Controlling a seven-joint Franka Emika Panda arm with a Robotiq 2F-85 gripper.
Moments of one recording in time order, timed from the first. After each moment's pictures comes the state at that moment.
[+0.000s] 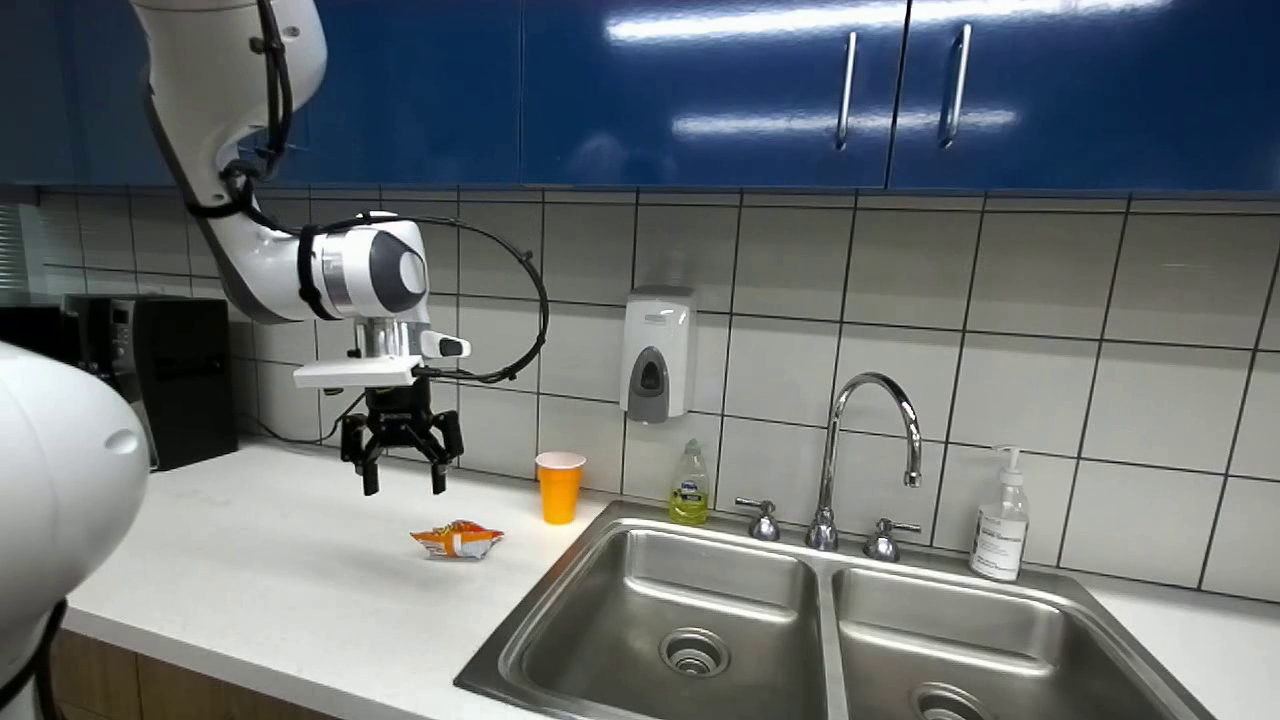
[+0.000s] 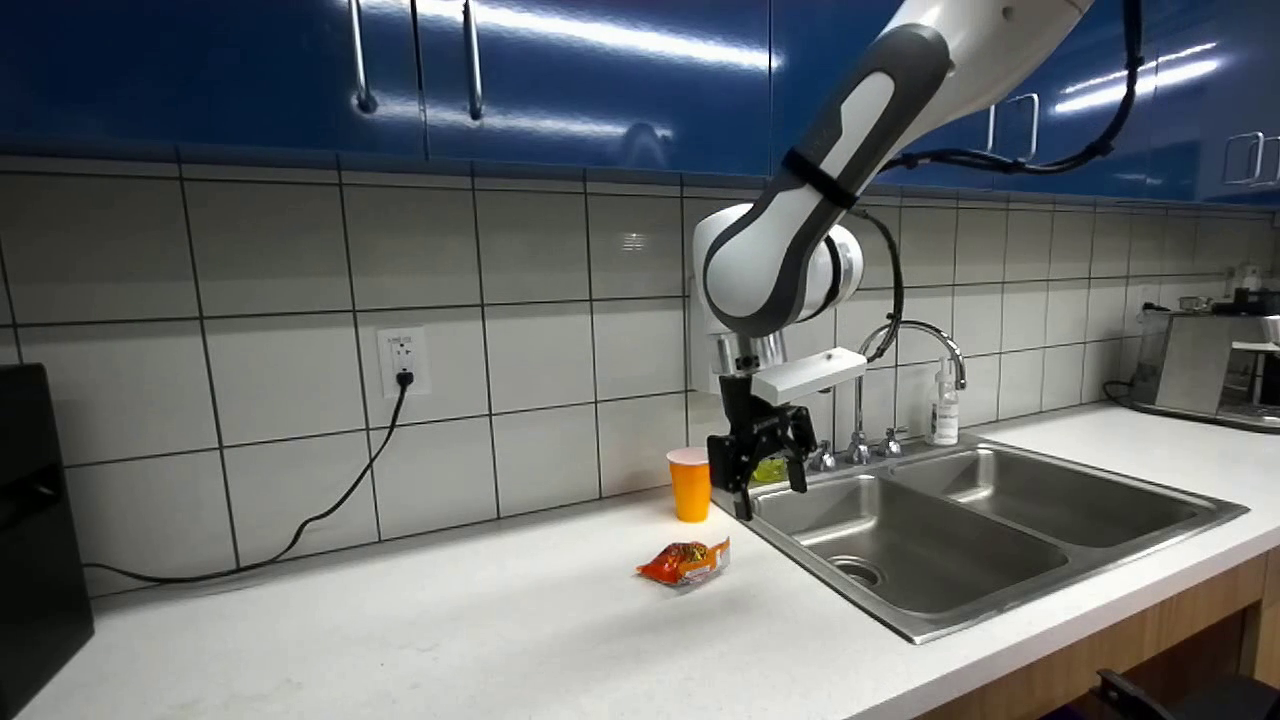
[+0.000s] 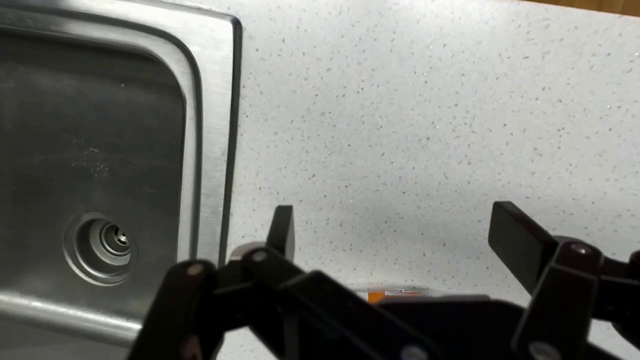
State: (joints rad) arm 0.14 0.03 0.13 -2.40 -0.16 2.32 0.15
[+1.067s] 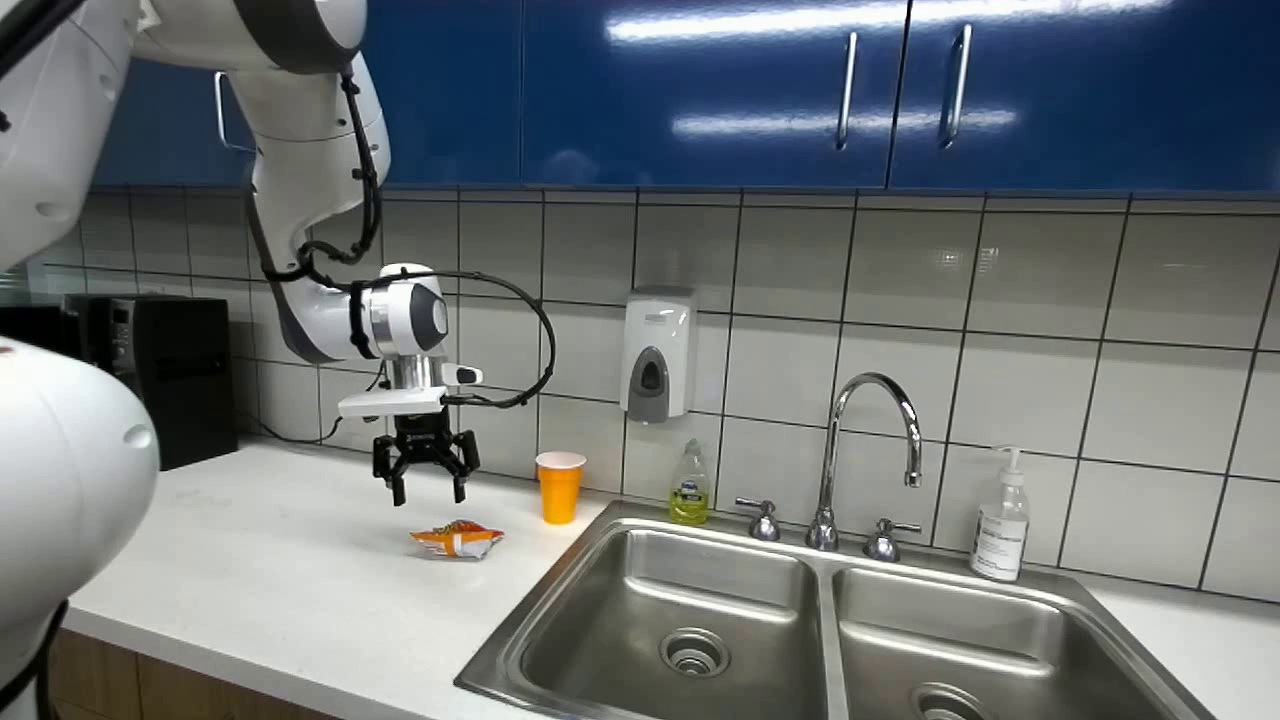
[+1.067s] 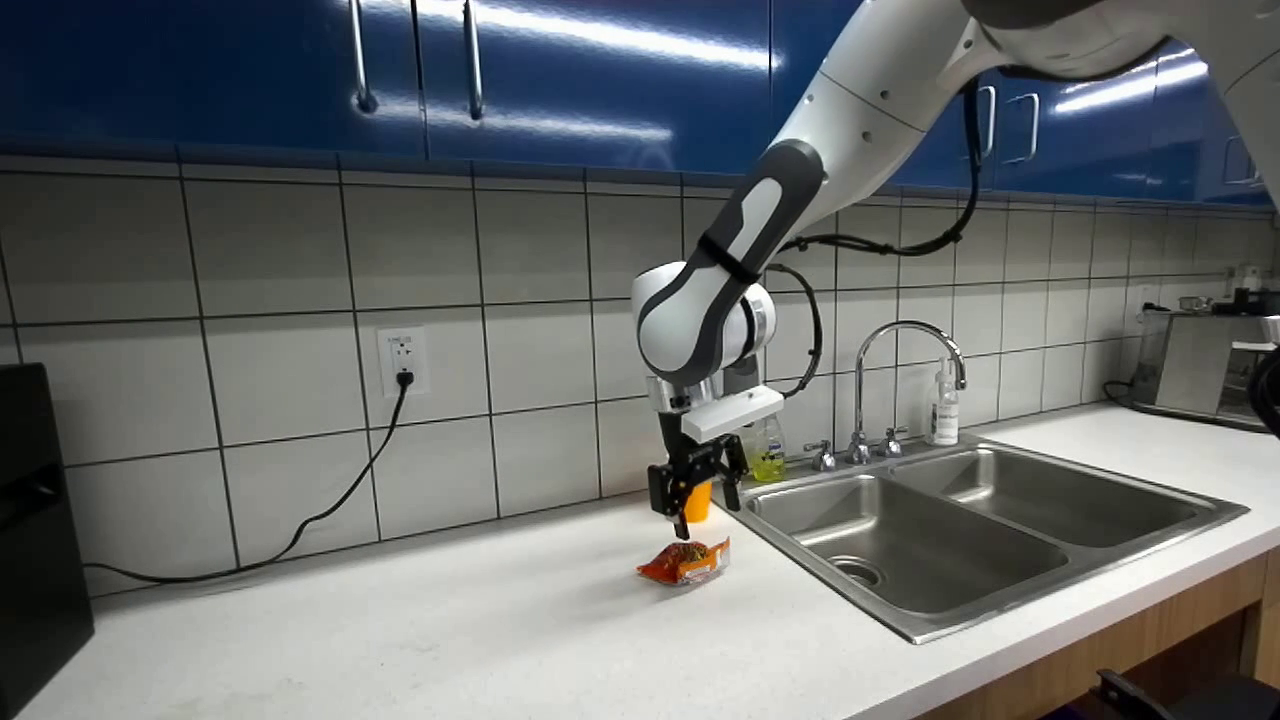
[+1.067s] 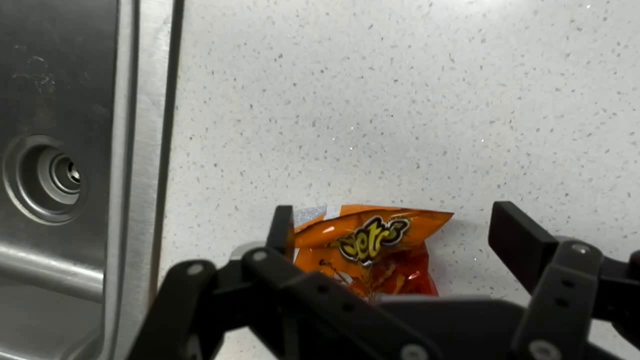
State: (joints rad) arm 0.19 0.38 0.10 -2.06 -0.24 2.33 0.19
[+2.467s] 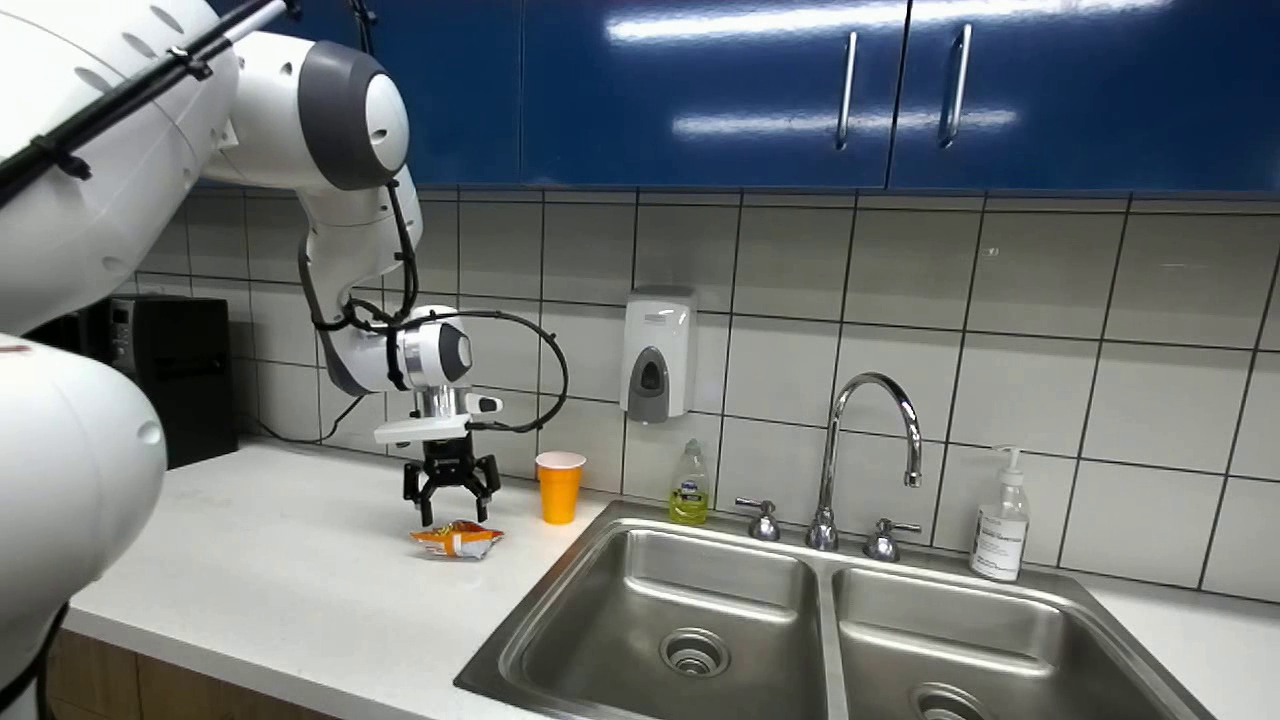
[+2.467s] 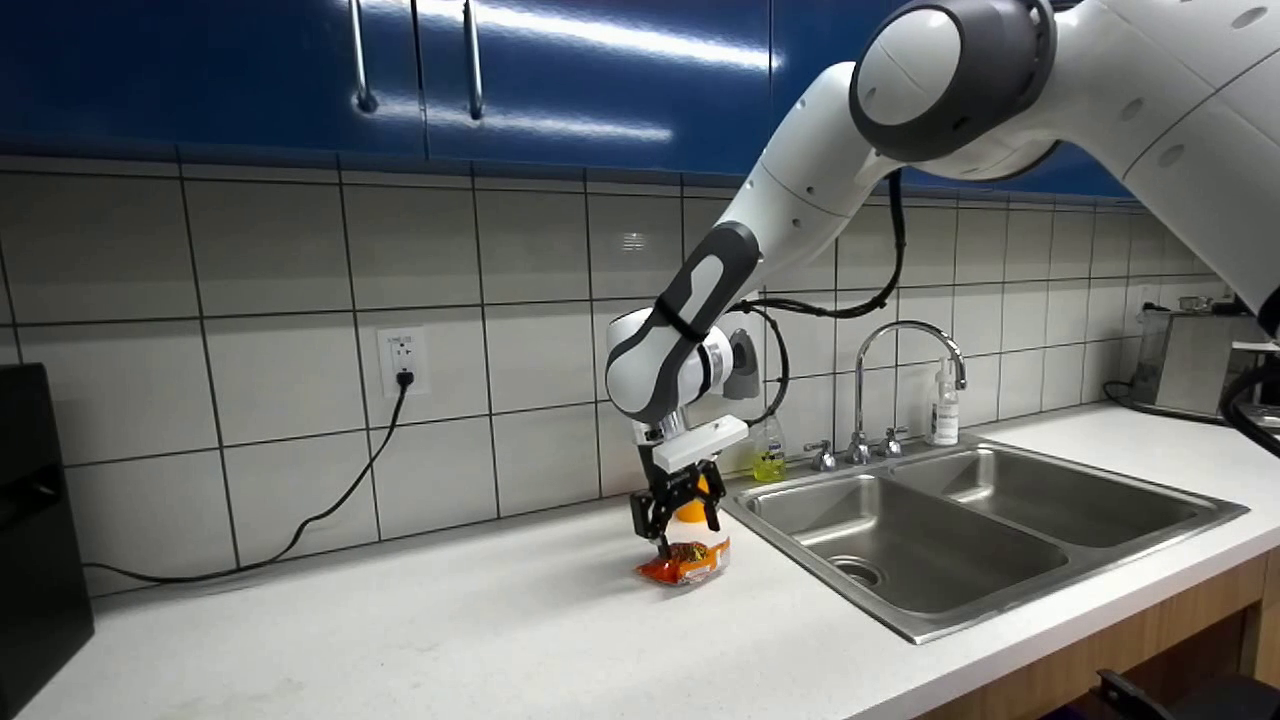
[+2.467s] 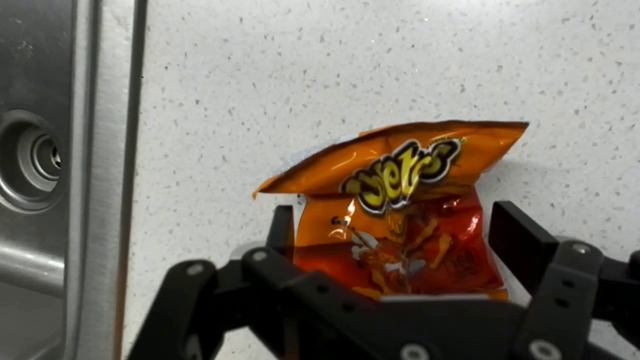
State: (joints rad) arm 0.24 0.66 0.04 -1.75 -0.24 2.23 0.19
